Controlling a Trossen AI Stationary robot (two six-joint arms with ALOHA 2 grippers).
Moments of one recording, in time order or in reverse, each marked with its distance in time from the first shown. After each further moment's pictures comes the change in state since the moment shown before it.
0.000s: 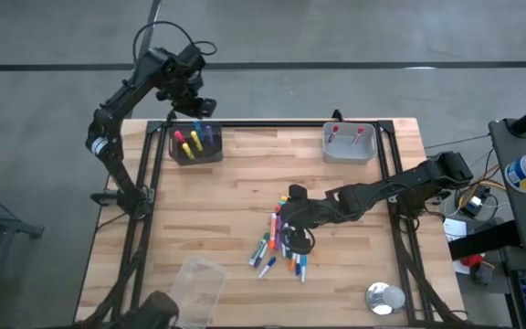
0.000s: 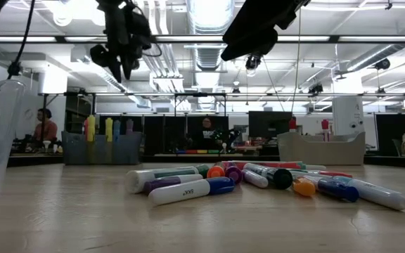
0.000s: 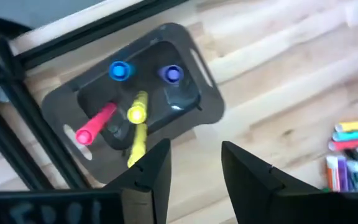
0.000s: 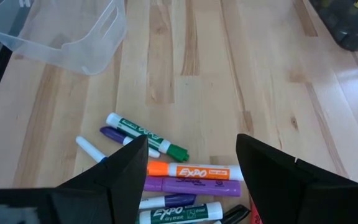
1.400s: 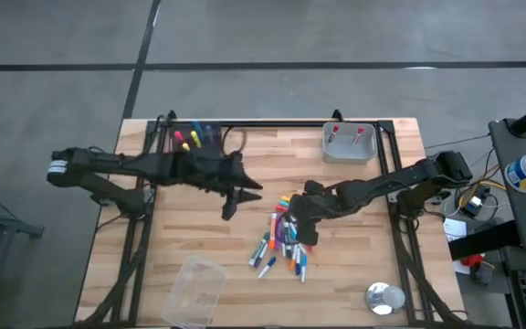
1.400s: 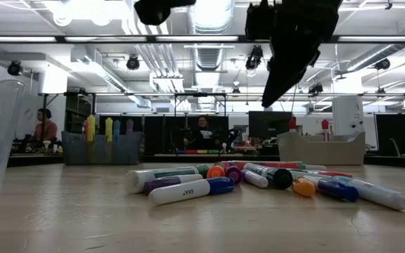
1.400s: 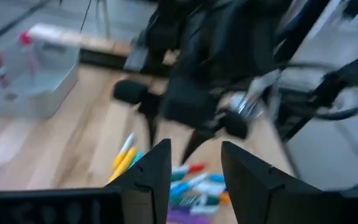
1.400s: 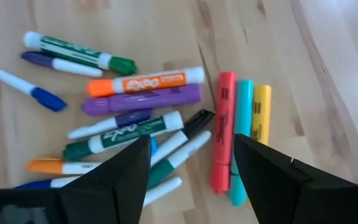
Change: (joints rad) left arm -0.919 -0.440 -0.804 1.372 -0.006 0.080; right arm -0.064 0.000 -0.065 -0.248 0.000 0.163
